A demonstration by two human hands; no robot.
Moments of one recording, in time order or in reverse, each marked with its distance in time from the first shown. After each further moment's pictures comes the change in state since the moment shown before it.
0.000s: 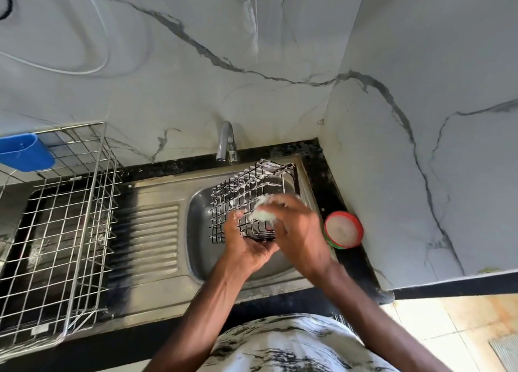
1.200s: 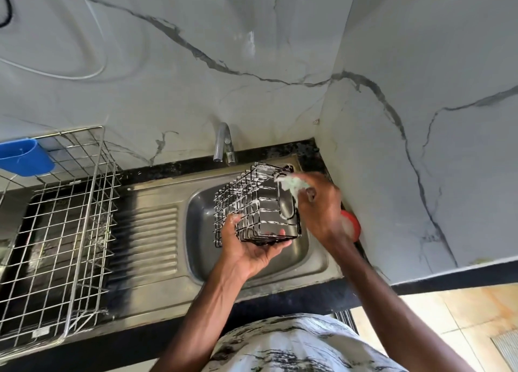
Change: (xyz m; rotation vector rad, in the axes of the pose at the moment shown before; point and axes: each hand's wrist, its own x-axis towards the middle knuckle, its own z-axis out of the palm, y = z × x) left_hand 0.010 -0.007 -0.022 -0.054 -0.210 -0.115; right_hand 0.017 0.053 -0.012 0.148 0.207 0.310
